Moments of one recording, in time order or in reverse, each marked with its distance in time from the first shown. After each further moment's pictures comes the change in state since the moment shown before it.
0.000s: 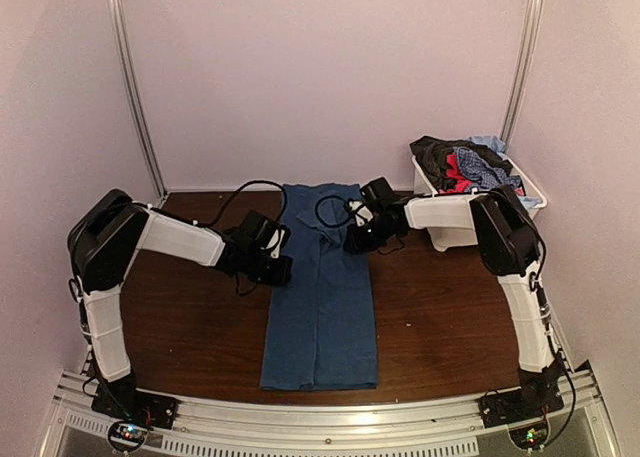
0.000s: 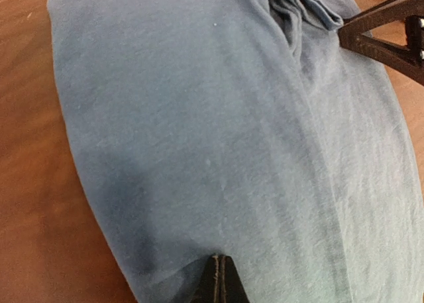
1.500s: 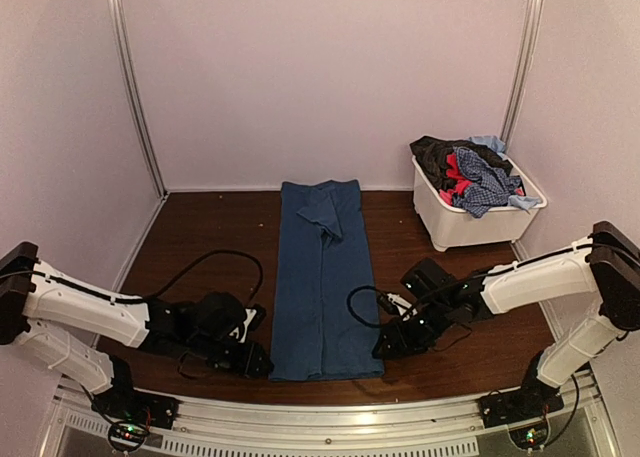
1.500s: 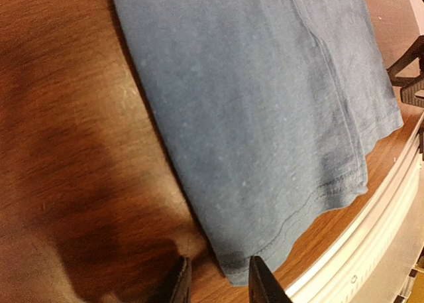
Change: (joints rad) left arm -0.428 -0.648 -0.637 -0.061 0.028 -0.449; right arm 0.310 -0.802 -1.067 0.116 -0.213 0.410
